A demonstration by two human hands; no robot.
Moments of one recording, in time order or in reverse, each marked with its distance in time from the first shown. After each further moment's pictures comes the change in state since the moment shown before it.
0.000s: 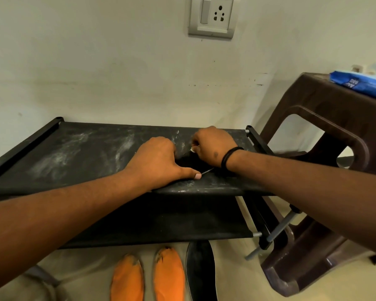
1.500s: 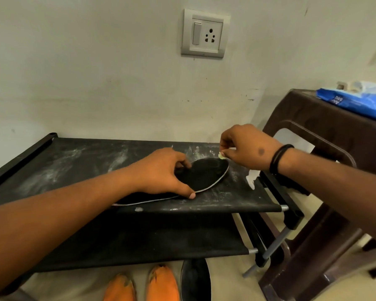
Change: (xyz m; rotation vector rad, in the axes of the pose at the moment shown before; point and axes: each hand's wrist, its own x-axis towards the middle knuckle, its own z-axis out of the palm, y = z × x) left_hand 0.015 0.012 -0.024 -0.124 -0.264 0.171; right_hand -0.045 0.054 -0.072 0.050 0.012 -0.024
